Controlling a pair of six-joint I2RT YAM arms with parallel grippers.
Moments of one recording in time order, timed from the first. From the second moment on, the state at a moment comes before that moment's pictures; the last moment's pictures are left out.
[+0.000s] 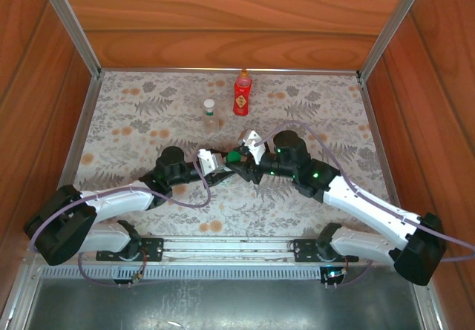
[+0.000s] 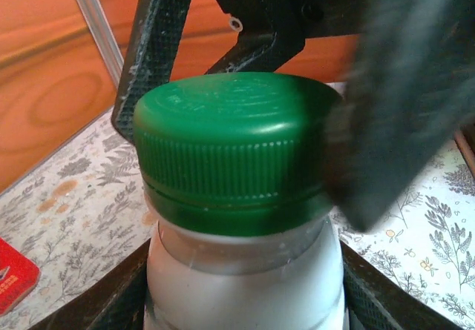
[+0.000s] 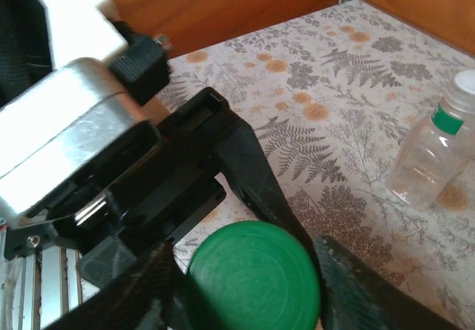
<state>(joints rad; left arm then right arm) -0.77 1.27 0.42 0.70 0.52 0.26 0.86 1.07 0.79 -0.14 -0.35 -0.09</state>
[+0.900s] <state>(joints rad) -0.77 1.24 0.39 0.70 0.04 0.14 0.61 1.24 0.85 -0.08 0.11 0.00</state>
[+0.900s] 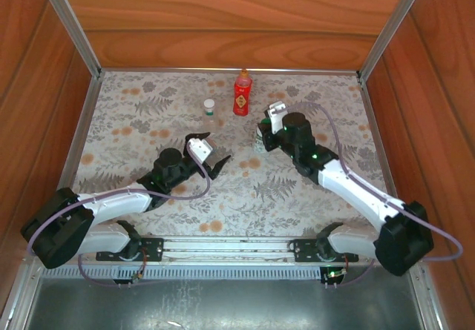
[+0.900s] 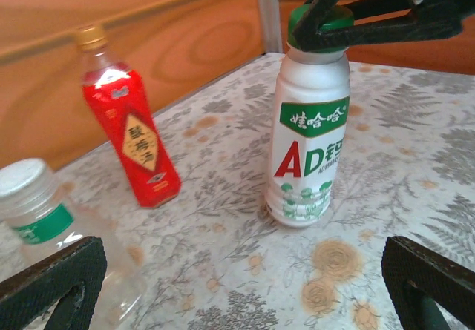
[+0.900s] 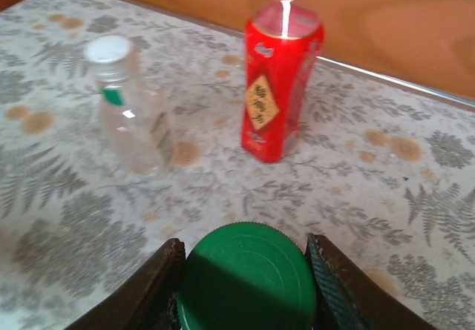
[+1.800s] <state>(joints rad) -0.72 1.26 0.38 0.70 -0.04 0.07 0.49 1.50 1.10 -0.10 0.00 -0.05</state>
